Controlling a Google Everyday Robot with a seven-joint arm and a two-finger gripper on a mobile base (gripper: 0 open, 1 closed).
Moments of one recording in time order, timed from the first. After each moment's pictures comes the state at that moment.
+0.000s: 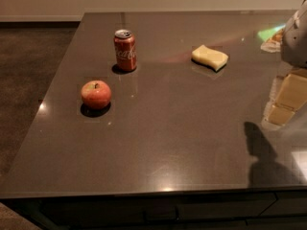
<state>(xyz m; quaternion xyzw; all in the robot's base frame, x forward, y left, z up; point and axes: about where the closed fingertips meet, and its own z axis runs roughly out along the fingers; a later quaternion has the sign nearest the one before) 0.438 -0.217 0.976 -0.60 0.78 -0.03 0.16</state>
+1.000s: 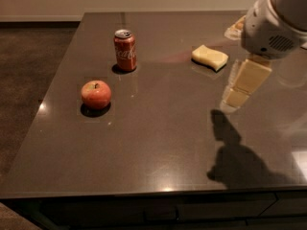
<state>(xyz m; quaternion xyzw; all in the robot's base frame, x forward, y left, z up) 0.478 -0.153 0.980 -0.62 0.75 0.00 0.23</state>
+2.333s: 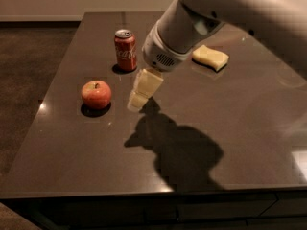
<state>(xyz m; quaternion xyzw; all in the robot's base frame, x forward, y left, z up) 0.538 0.023 0.920 -0.64 0.71 0.10 0.27</state>
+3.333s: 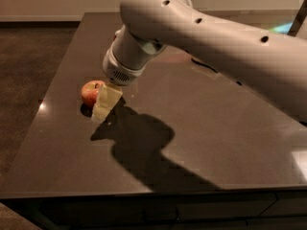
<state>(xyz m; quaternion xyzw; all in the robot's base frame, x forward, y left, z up) 0.547 0.120 0.873 -0.66 0.69 0.13 0.27</state>
